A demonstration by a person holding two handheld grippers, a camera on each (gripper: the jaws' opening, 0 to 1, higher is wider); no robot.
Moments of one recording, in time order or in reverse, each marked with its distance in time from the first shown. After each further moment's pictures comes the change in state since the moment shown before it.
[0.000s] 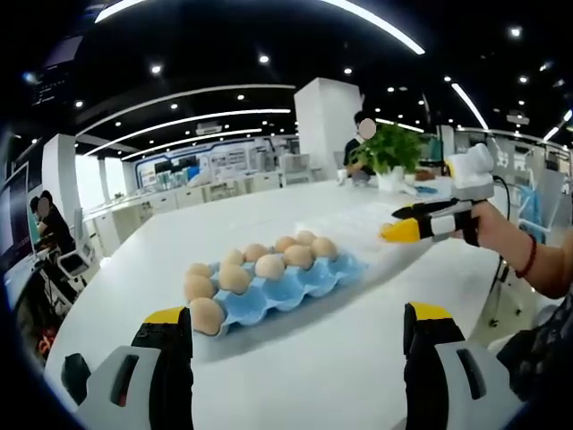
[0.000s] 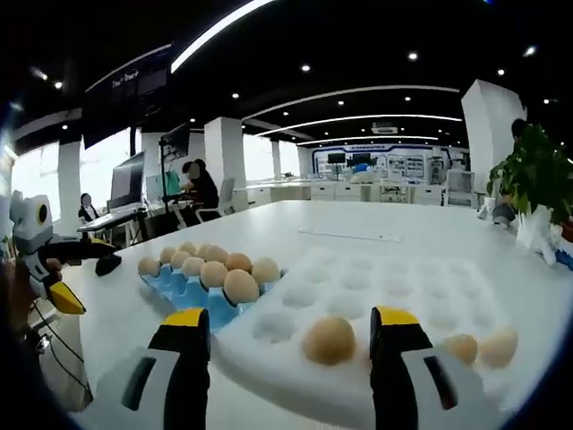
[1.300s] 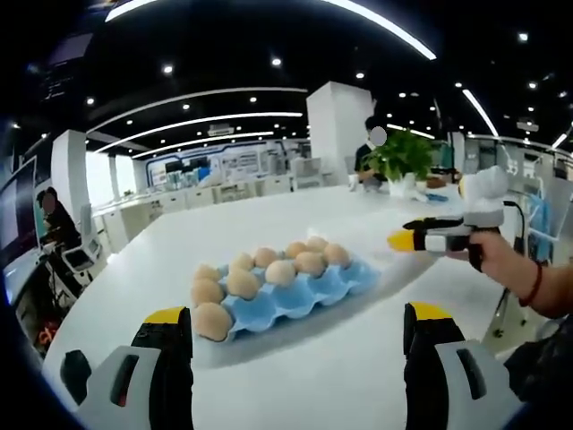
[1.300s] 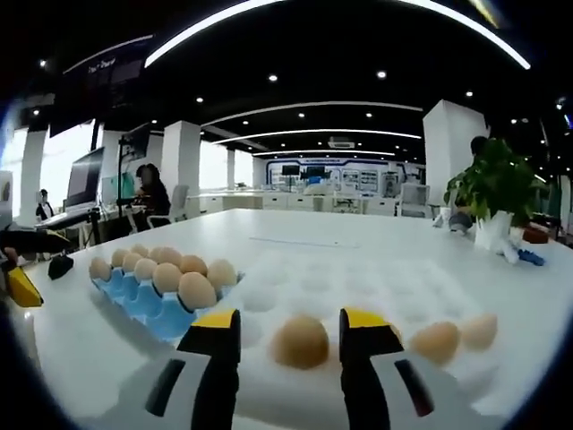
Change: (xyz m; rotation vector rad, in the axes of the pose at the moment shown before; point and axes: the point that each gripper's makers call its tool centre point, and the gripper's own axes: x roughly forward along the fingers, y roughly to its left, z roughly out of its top) left arm 0.003 0.008 0.007 -0.028 -0.020 0.050; right arm 0.013 -0.028 -0.003 -0.005 -0.058 -0.306
